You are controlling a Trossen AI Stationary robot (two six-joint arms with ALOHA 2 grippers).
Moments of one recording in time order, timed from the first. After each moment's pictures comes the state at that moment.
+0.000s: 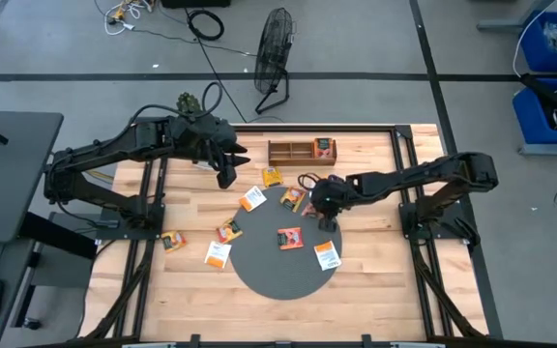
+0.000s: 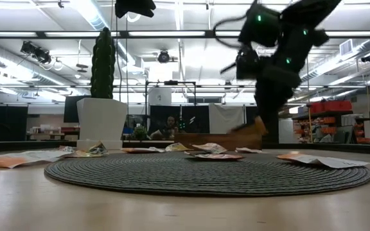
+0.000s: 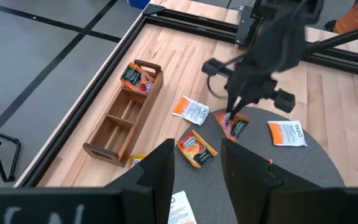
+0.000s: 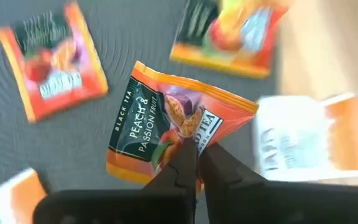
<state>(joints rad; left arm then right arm) 0.22 1.27 1.43 -0.76 -0.06 -0.09 -0.05 1.51 0.83 -0.39 0.08 0.17</state>
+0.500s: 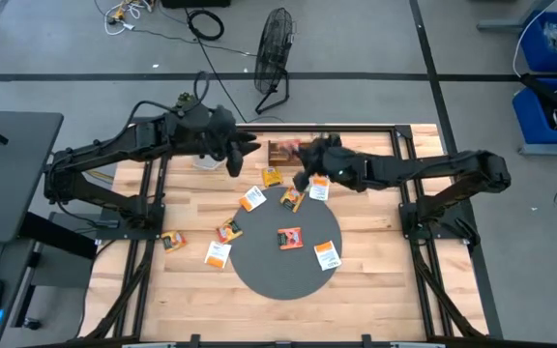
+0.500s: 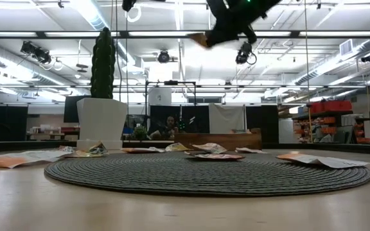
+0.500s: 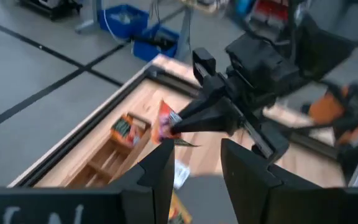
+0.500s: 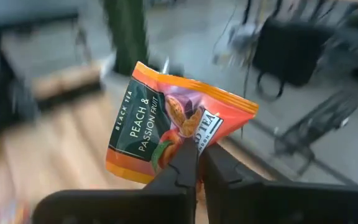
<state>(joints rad) 0.22 1.27 1.43 -0.51 -0.09 -0.29 -0.06 1.42 1.10 -0.06 0.59 0.22</state>
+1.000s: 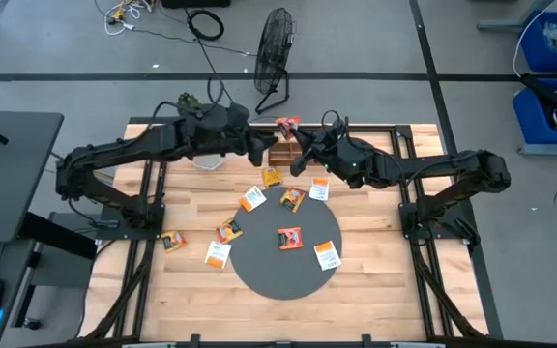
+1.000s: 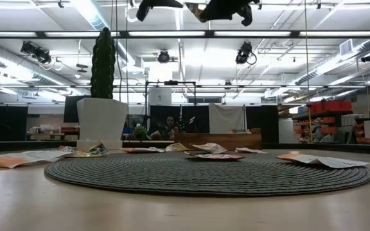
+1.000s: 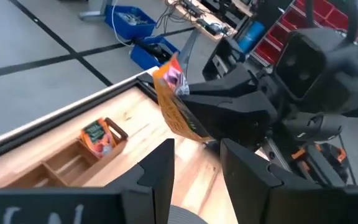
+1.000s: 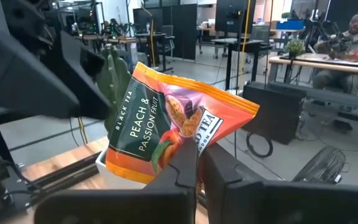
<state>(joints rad) 0.21 1.39 1.43 -0.33 -0.13 -0.57 -0.06 1.42 1.12 0.24 0.68 0.06</state>
